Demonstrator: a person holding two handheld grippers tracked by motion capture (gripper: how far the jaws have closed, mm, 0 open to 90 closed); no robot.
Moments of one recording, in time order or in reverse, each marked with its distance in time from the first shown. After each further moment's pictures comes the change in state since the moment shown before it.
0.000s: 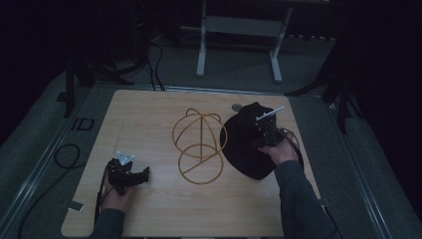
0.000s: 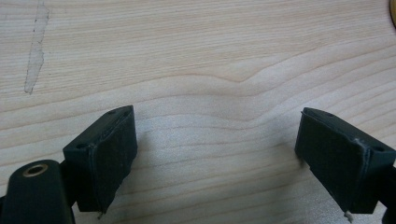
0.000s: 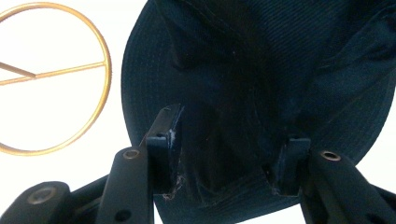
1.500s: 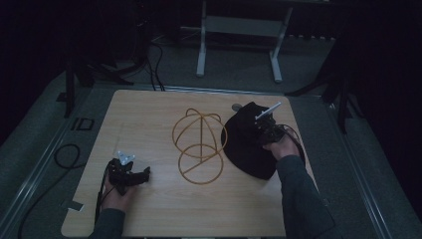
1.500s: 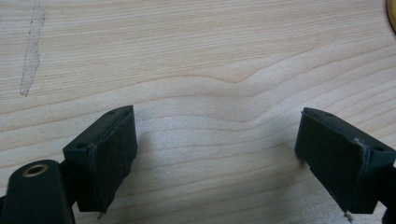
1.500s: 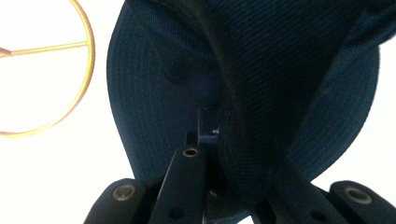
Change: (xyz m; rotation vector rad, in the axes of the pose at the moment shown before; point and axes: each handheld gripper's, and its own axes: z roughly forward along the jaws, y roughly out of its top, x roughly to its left) left arm -0.001 0.001 0.001 0.000 -0.007 0.004; right arm -0.006 0.009 -0.002 0.085 -0.035 -0.076
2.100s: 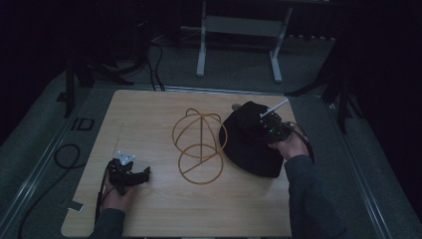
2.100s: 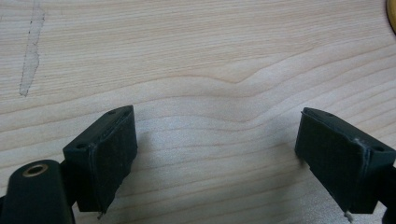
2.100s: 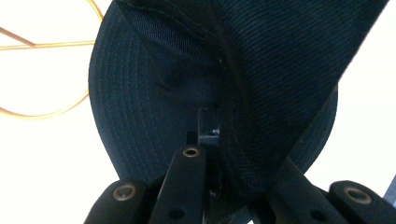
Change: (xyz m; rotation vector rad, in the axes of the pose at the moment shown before) left arm 0.000 0.000 0.000 0.001 0.000 0.002; right arm -0.004 -0.006 -0.029 -0.048 0.019 -0.054
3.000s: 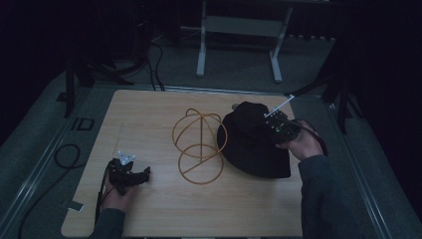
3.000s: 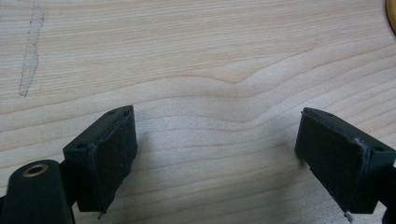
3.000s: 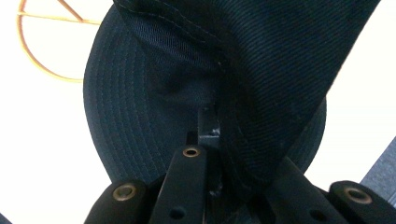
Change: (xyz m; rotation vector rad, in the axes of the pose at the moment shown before) left arm 0.000 0.000 0.000 0.000 0.001 0.000; right arm 0.008 -0.006 -0.044 -0.023 0.030 -0.176
